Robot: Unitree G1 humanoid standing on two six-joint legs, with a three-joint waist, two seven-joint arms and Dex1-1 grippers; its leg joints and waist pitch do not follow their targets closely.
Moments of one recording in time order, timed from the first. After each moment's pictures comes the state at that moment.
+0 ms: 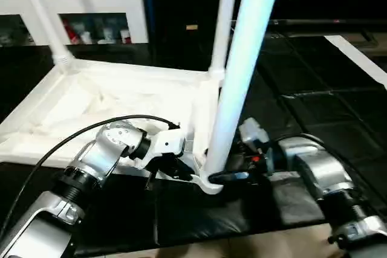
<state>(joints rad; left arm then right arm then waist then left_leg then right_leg) -0.60 0.47 -0.45 0.43 0.02 0.06 -1.45 -0.47 -0.37 0.25 0.40 0.25 0.22 1.45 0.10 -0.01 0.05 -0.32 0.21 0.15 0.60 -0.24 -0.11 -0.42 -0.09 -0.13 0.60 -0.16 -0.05</state>
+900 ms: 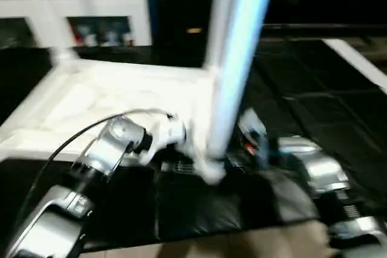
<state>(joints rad) -0.66 0.34 -0.34 0.57 0.05 0.29 -1.16 -0.48 -0.20 0.11 0.44 0.19 0.30 0.96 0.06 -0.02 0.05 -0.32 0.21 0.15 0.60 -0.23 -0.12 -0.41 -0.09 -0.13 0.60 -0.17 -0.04</state>
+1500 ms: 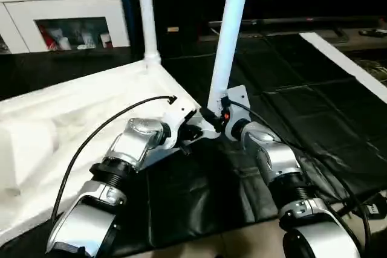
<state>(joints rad) -0.71 0.18 -0.20 0.65 0.04 0.42 -0.82 -0.63 0.01 0.00 0.64 0.08 0.23 0.44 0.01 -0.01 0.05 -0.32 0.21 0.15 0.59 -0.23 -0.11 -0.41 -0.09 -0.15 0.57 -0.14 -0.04</state>
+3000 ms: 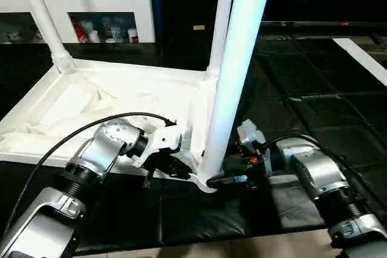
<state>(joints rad) -0.62 0.46 -0.42 0.51 0.01 0.06 -1.48 -0.48 -0.35 0.24 0.44 0.24 0.21 1.47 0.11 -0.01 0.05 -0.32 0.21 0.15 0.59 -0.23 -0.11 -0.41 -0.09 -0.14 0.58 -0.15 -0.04</state>
